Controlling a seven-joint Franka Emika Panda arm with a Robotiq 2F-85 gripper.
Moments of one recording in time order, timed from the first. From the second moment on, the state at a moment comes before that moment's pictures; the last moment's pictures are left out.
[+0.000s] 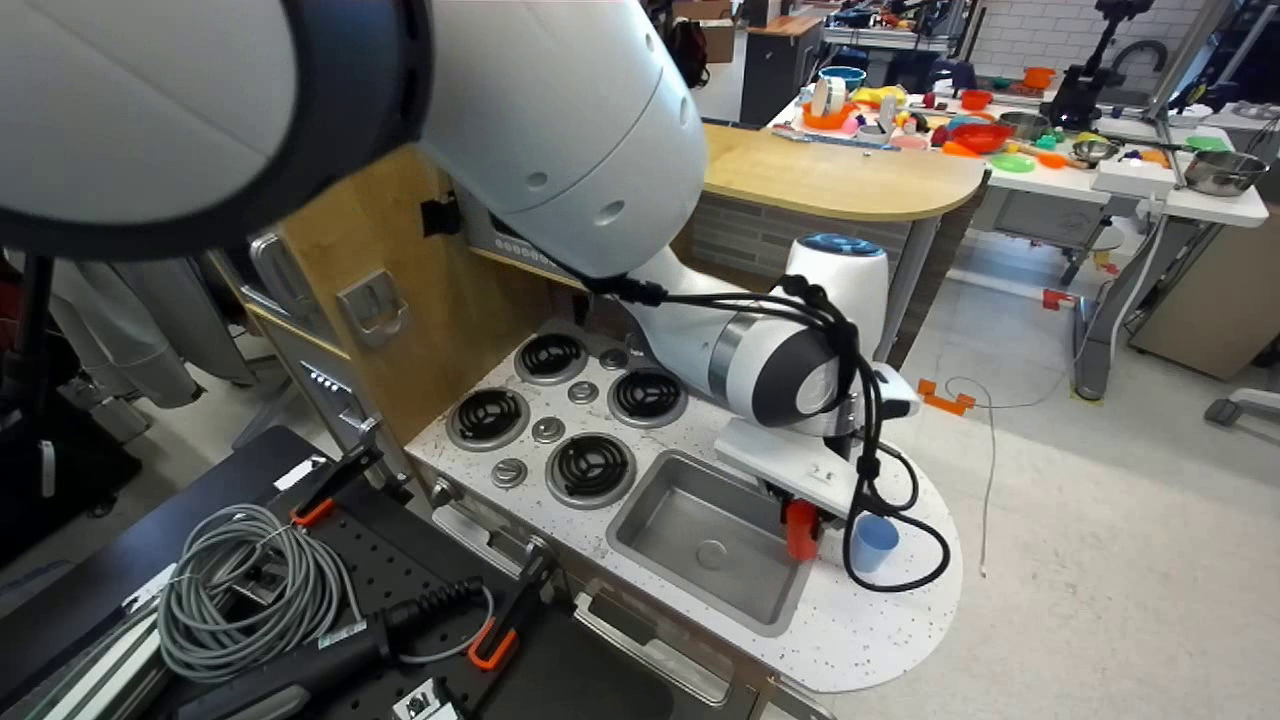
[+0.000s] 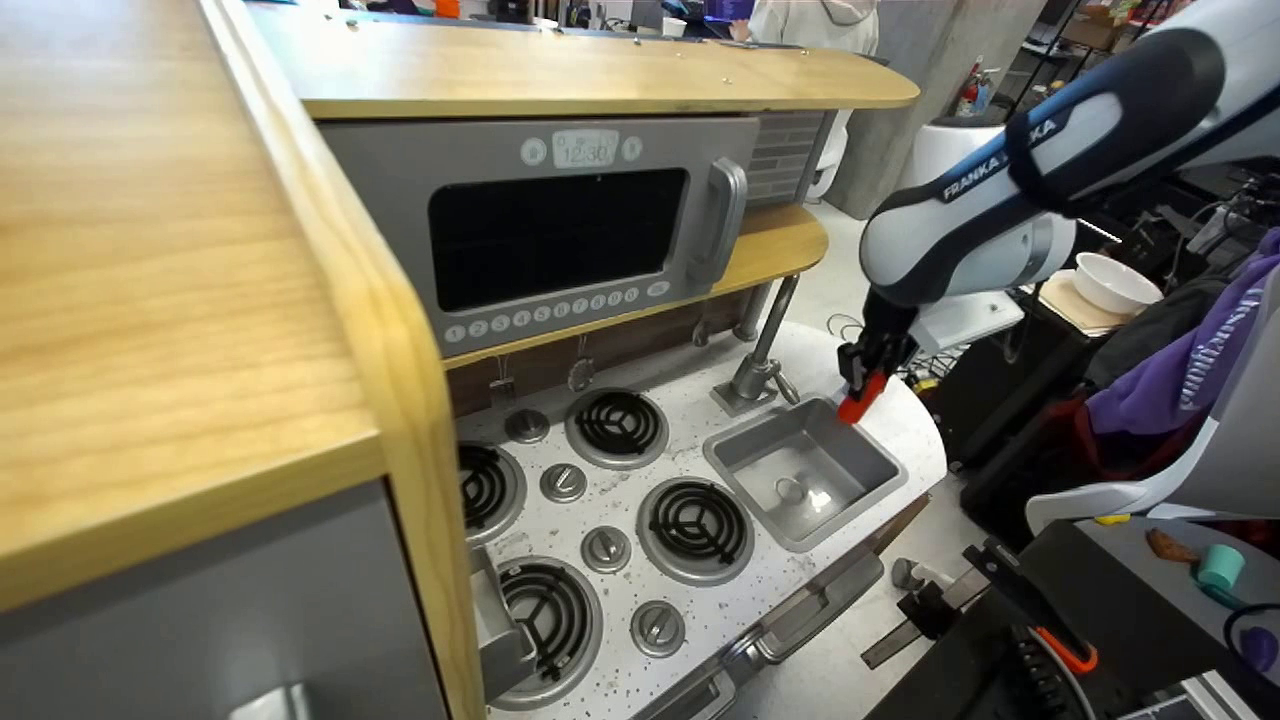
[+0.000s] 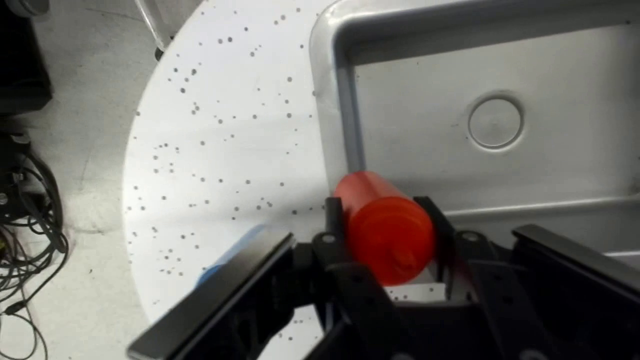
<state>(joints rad) -0.30 0.99 -0.15 -1.57 -0.09 2.50 -0.20</state>
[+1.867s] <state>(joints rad) -0.40 1.04 -0.16 -1.33 0.07 2.39 0.07</state>
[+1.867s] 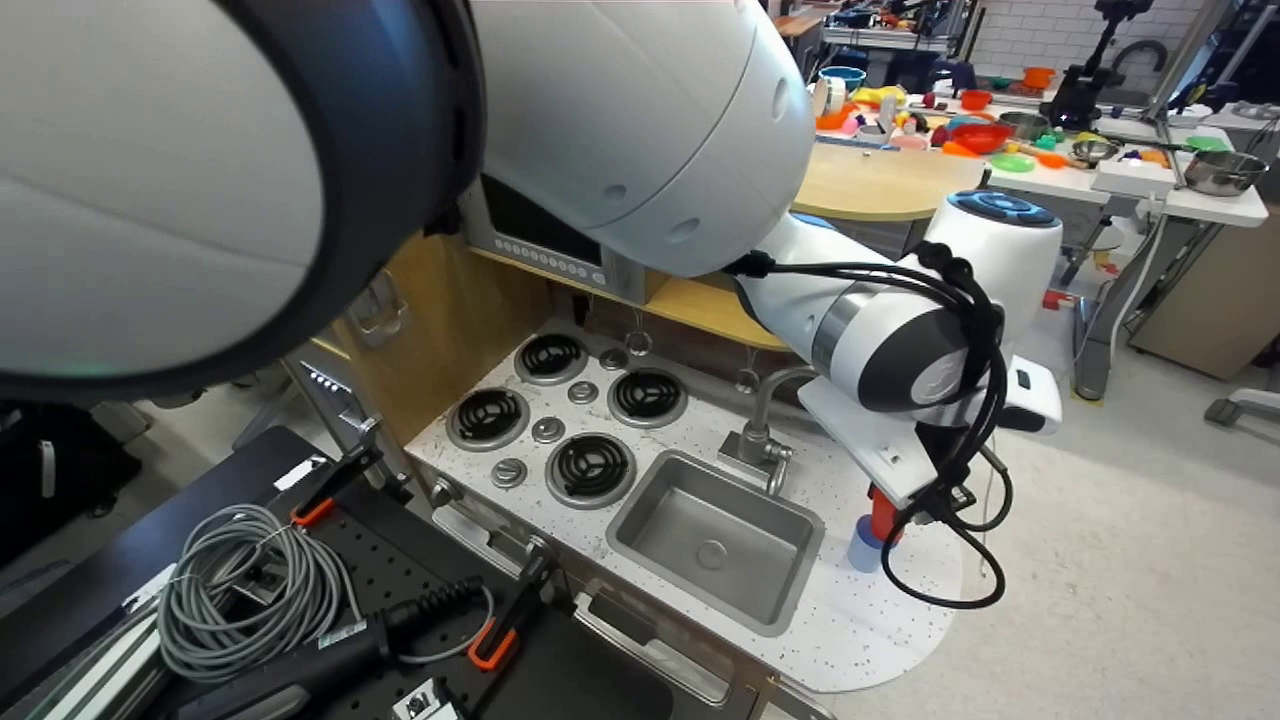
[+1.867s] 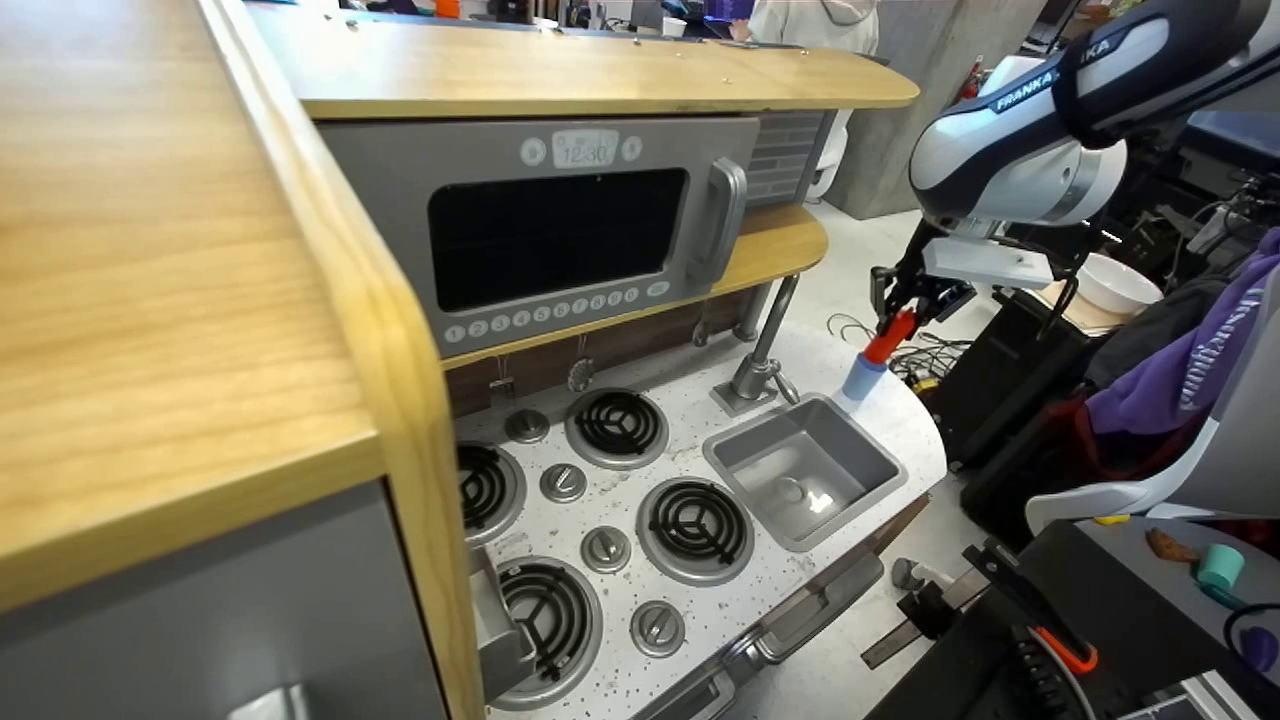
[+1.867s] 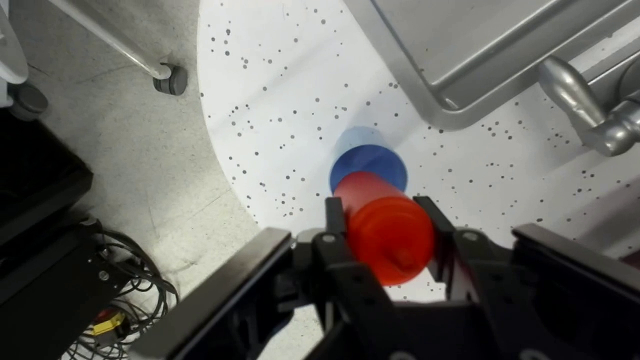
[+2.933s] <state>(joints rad) -0.41 1.03 -0.15 -1.32 0.06 2.29 0.01</state>
